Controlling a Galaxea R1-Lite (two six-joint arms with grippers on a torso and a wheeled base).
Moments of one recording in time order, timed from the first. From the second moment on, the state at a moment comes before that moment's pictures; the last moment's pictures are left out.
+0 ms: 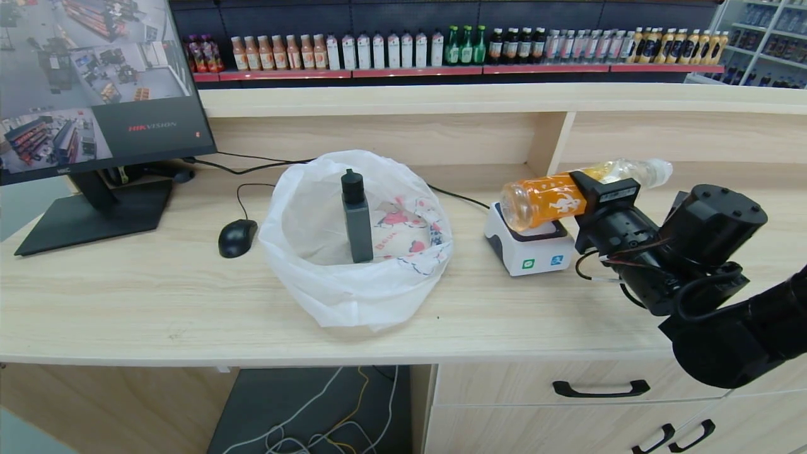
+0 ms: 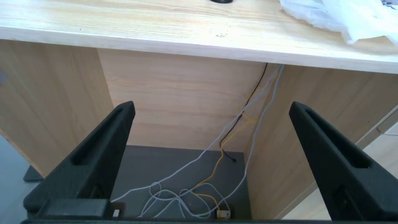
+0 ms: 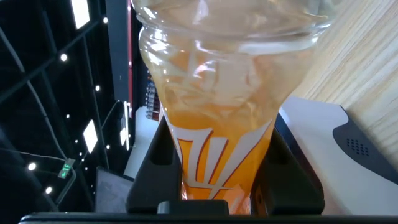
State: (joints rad) left arm 0.00 0.00 0.00 0.00 0.01 -0.01; right arm 0.32 1.90 -0.75 -1.40 -0.18 1.26
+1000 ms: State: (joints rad) left arm 0.00 0.00 0.00 0.00 0.01 -0.01; right arm 0.32 1.71 -0.68 -1.45 -0.08 0.64
